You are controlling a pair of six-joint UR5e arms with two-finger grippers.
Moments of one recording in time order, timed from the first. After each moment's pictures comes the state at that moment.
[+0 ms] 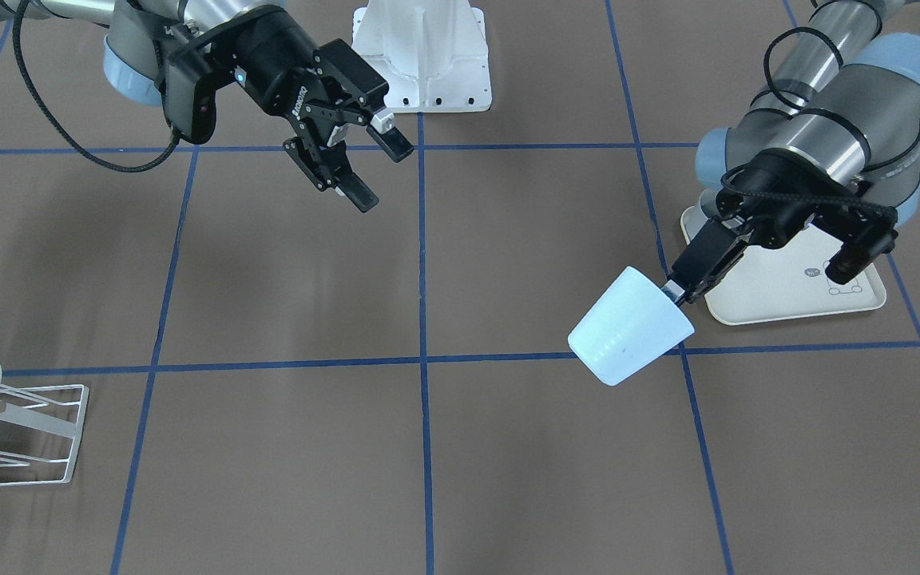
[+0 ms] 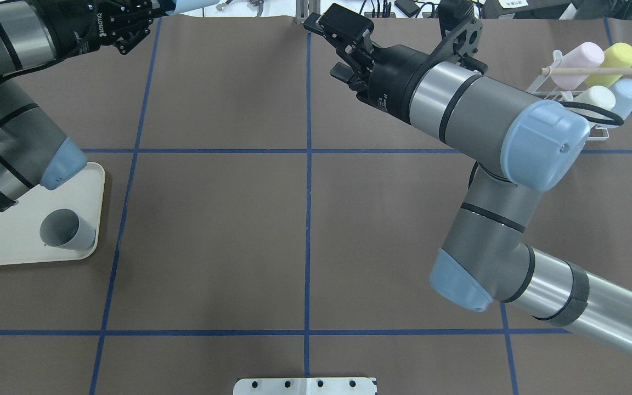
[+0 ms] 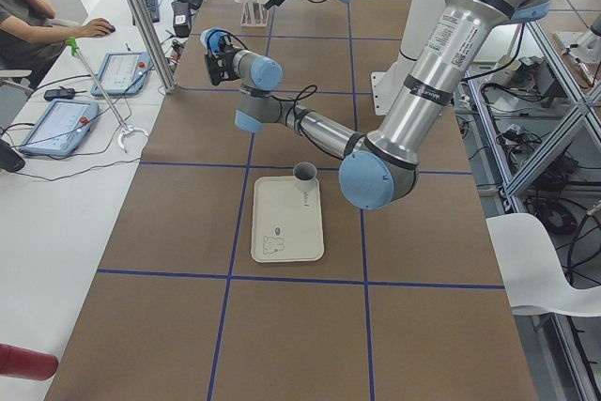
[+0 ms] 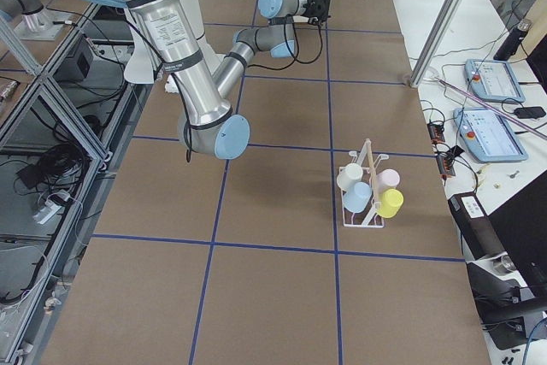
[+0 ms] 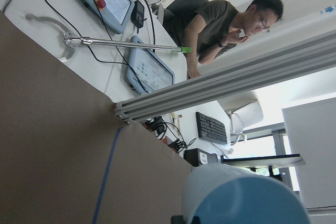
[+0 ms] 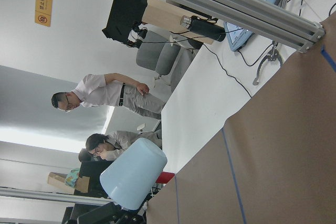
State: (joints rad) left arm -0.95 -2.07 -1.42 -3.18 -1.80 -2.06; right arm 0.60 -1.01 1.85 -0.58 1.39 1.84
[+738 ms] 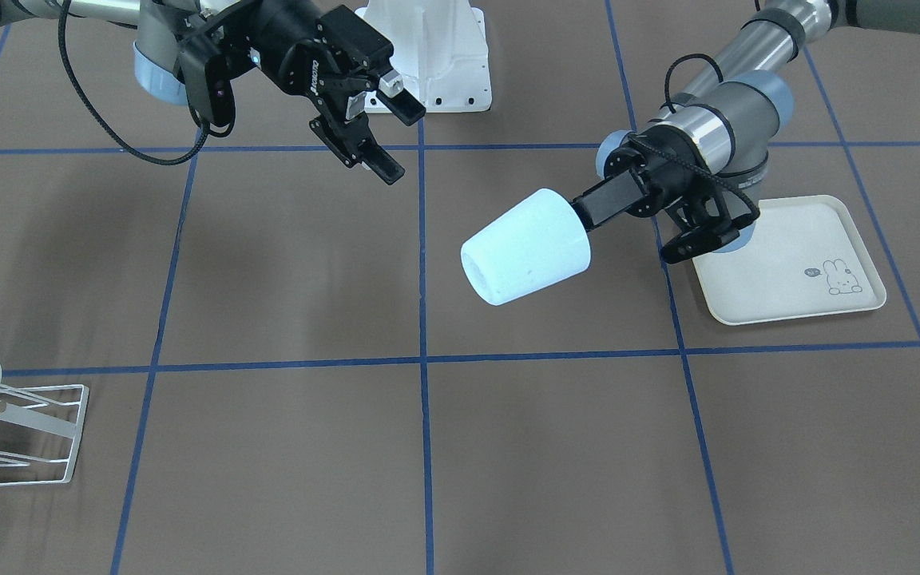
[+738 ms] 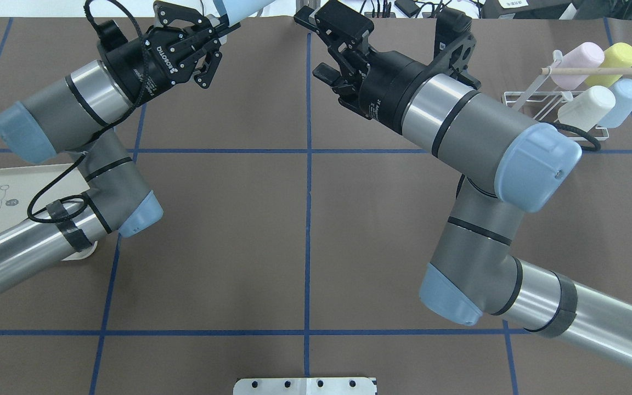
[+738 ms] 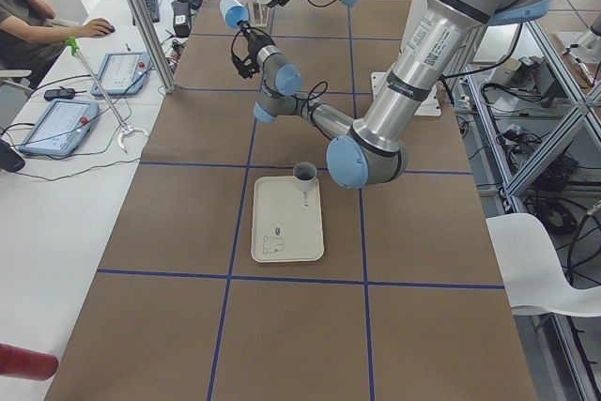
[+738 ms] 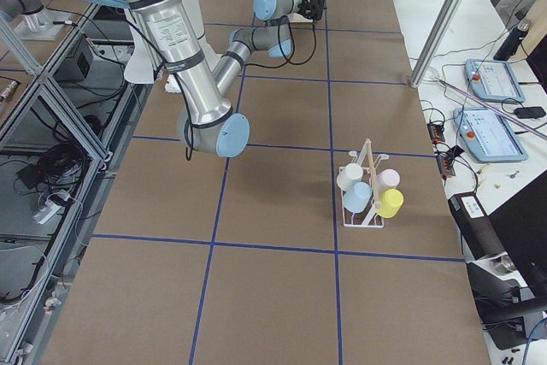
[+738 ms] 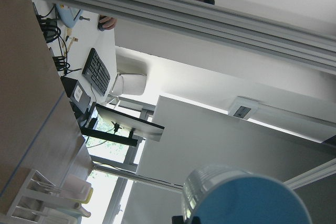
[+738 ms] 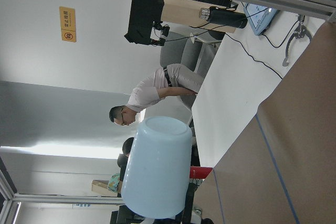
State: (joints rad) left arm -0.74 -2.18 -1.34 -3.48 -1.50 -2.43; right arm 0.57 -1.00 1.83 -0.49 1.32 1.91
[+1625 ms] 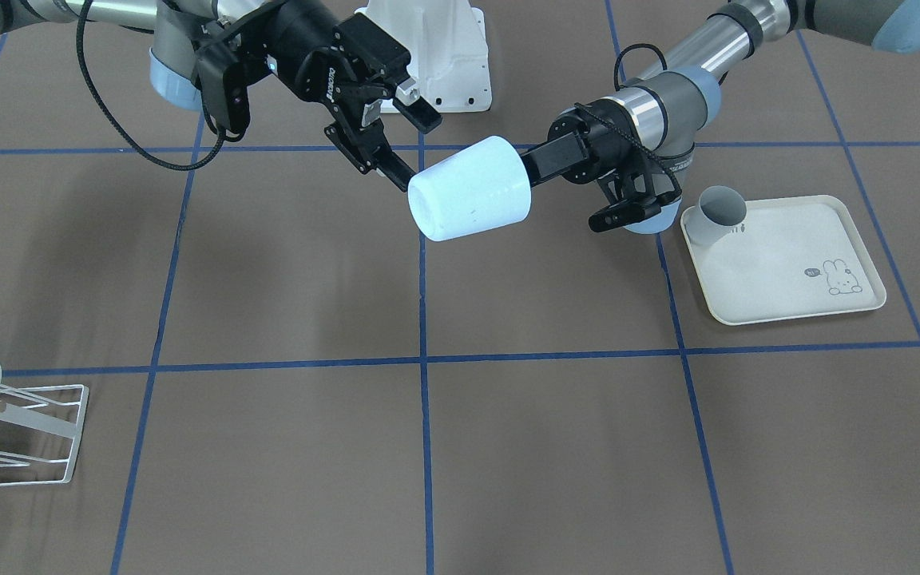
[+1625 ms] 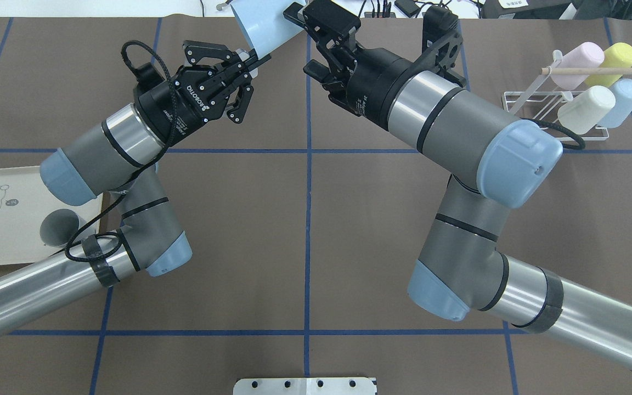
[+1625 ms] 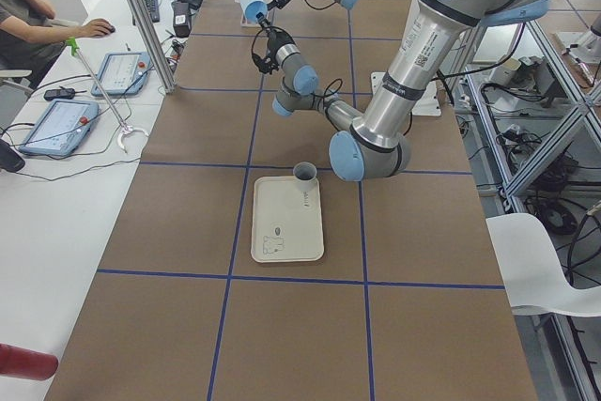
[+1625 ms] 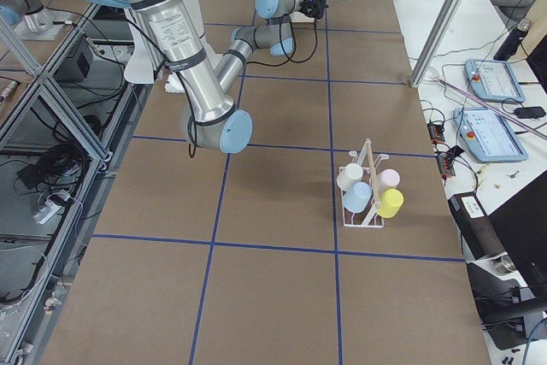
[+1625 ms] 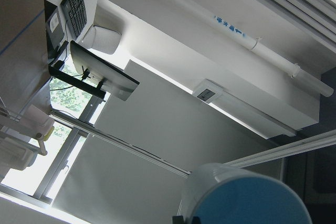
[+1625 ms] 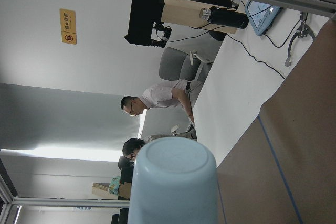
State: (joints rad) left arm -0.62 -2.21 -1.34 -3.57 -1.39 -2.45; right arm 0.57 -0.97 1.80 -0.49 1.31 1.92
